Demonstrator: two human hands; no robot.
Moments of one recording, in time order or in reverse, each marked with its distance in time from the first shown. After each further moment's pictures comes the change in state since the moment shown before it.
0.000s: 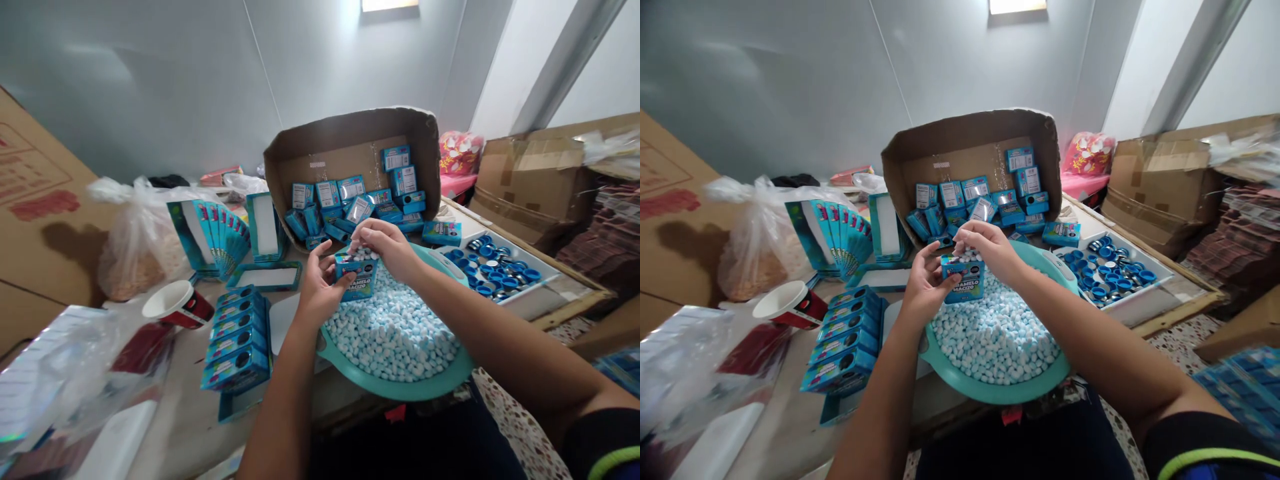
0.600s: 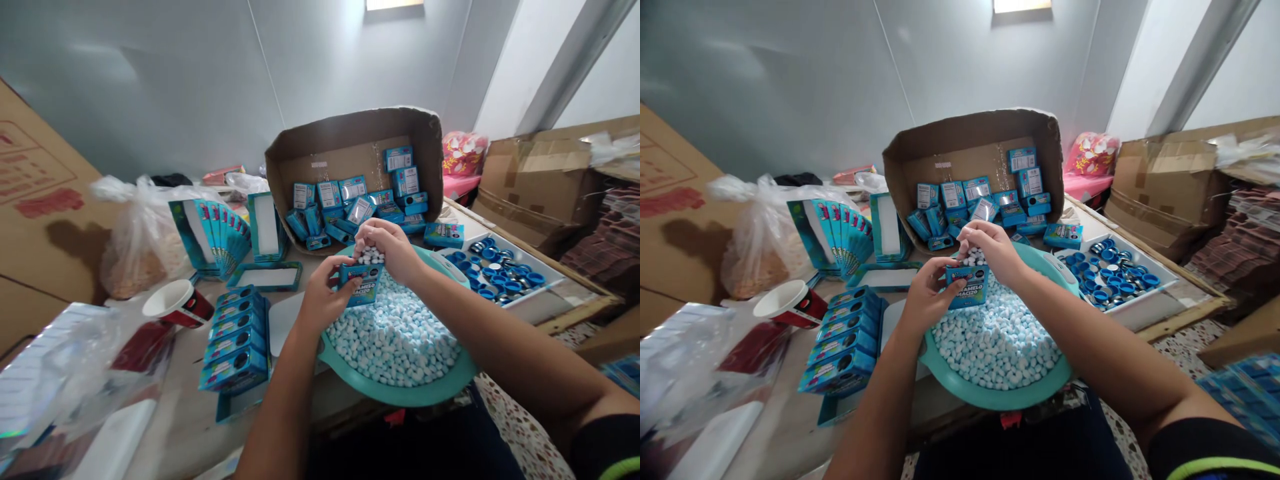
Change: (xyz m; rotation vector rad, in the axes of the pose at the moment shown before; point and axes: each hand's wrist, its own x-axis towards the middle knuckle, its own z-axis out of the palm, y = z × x) left_hand -0.004 0.002 0.000 0.273 -0.112 0.233; right_hand 0.004 0.001 -0.002 0.121 0.049 0.062
